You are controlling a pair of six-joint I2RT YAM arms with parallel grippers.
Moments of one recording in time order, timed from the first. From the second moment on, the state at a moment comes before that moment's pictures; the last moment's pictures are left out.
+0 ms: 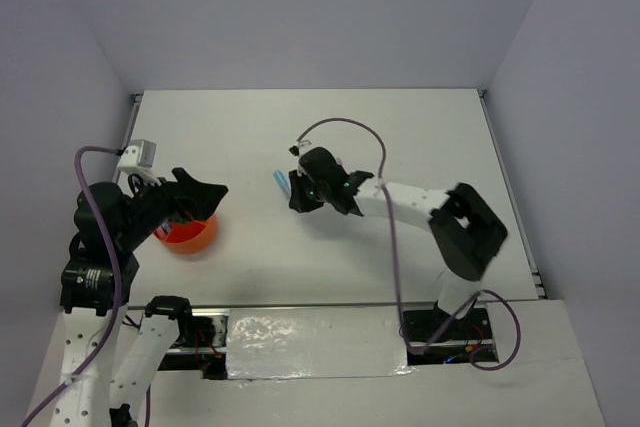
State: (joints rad) left arm -0.05 0.56 0.98 -0.67 0.38 -0.43; right arm 0.82 1.81 1.19 -0.15 -0.04 0.41
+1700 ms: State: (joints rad) left arm -0.13 0.56 0.88 -0.72 -0.09 -0.43; right arm 0.87 0.95 0.61 0.28 -0.21 0.43
